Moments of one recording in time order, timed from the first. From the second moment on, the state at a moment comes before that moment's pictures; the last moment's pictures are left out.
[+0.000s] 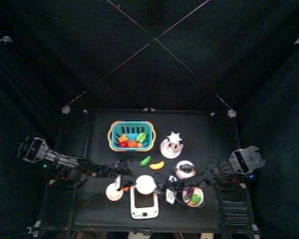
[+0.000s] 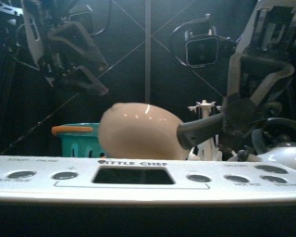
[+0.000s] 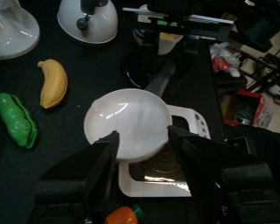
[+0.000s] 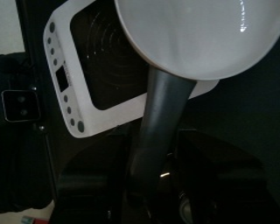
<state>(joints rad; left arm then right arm) -0.21 -0.29 0.92 -0.66 -0.19 0.21 0.32 0.00 0.72 -0.10 0.13 0.71</state>
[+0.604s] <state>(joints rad) -0.20 -0.29 0.93 -0.68 -0.19 0.21 0.39 0.04 0.66 -0.11 0.19 0.71</state>
